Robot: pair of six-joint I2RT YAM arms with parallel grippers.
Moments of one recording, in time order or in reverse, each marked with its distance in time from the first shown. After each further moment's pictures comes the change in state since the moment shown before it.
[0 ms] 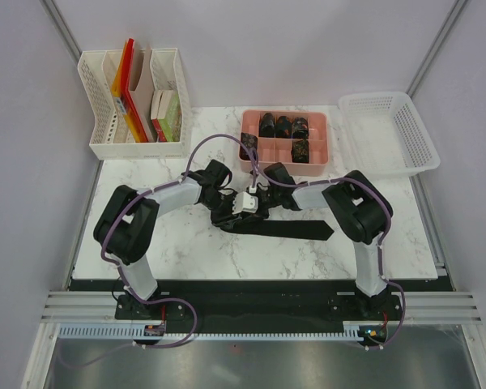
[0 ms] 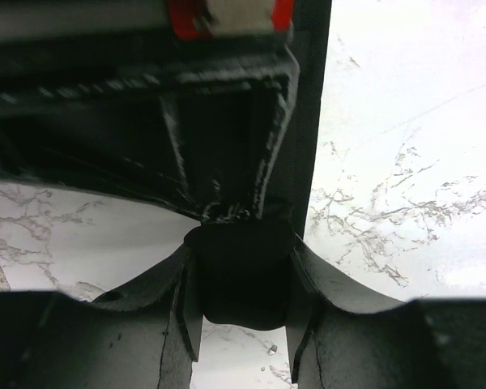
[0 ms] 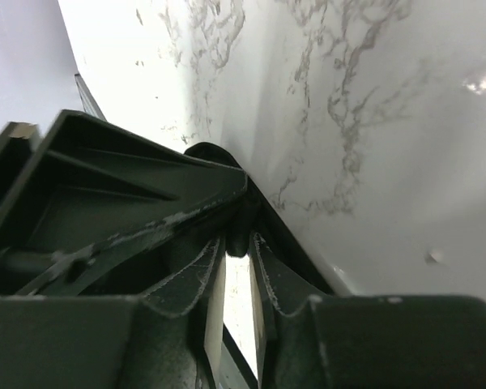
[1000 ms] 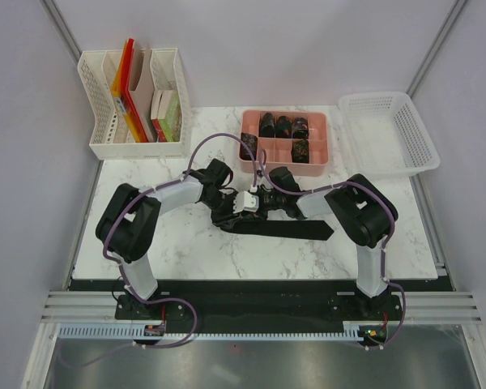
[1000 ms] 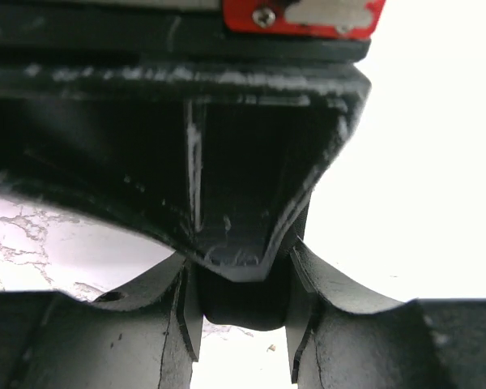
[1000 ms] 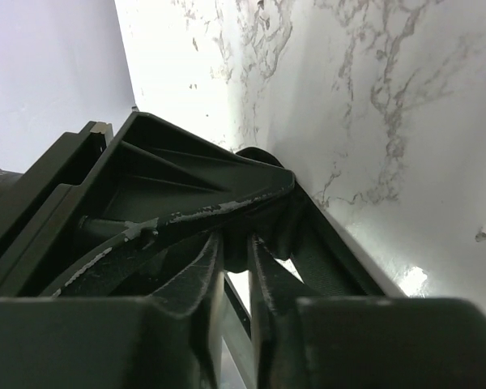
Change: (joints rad) left arm -0.002 0.019 0.025 -0.026 -0.008 -0.015; right arm 0.008 -0.056 -0.135 0.271 0.026 0.217
